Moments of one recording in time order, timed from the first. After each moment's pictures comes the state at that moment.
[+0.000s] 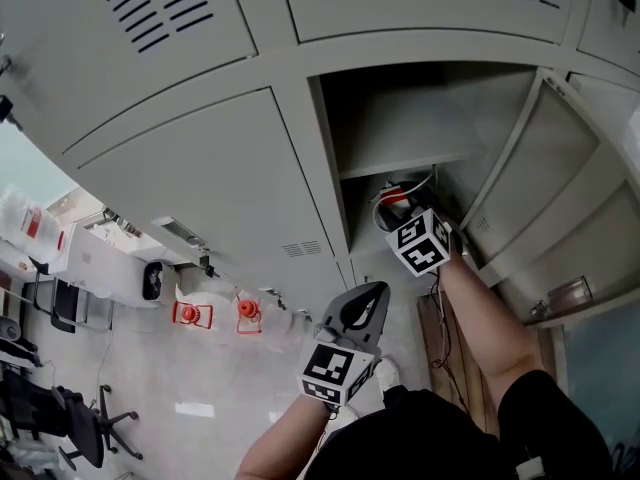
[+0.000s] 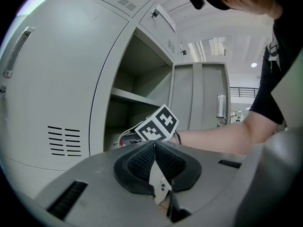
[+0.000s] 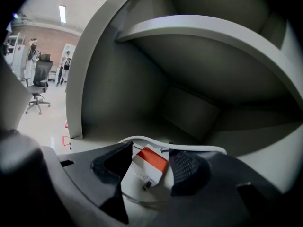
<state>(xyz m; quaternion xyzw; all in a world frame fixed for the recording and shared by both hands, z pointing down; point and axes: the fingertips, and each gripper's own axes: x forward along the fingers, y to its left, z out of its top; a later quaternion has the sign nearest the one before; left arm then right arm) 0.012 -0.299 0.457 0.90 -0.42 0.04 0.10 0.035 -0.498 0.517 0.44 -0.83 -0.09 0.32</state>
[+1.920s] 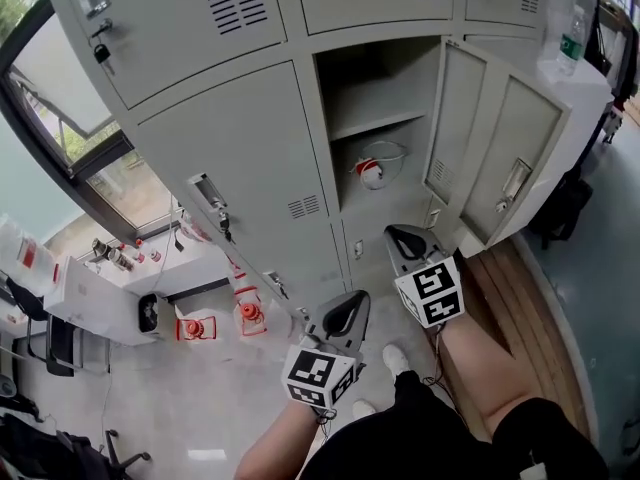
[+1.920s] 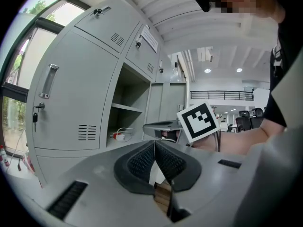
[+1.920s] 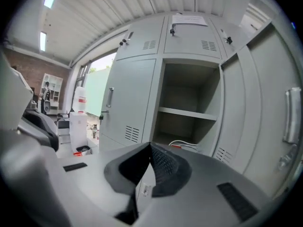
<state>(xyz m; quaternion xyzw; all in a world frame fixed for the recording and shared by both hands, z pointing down) -0.051 -0.135 0.436 0.93 -0.35 0.02 0.08 0.018 -0.241 0.430 0.54 -0.83 -0.02 0.15</state>
